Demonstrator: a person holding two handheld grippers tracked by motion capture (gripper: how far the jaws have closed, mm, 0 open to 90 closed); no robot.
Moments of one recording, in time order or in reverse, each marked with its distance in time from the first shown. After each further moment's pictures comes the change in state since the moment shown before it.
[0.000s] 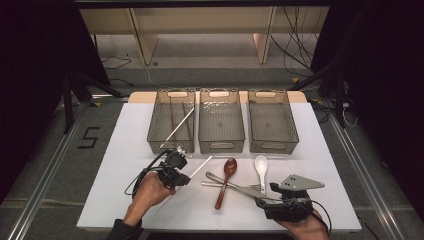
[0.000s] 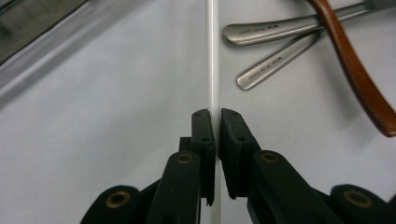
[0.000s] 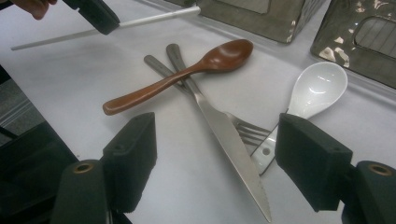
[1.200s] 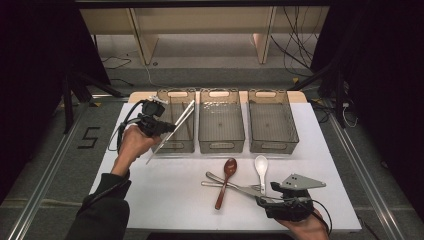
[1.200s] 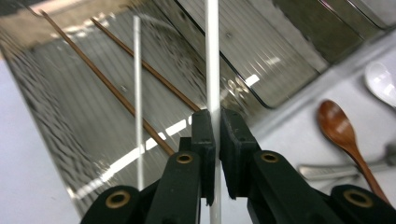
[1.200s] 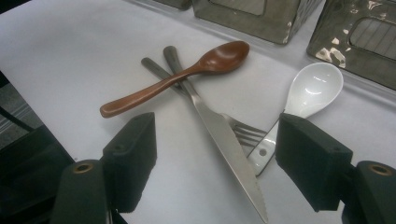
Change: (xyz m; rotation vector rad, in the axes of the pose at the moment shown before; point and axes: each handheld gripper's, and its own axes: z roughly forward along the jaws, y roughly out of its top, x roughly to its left) left arm 0.095 0.076 -0.069 -0.261 0.102 -0.105; right arm -0.003 0.000 0.000 -0.007 -0.002 0.011
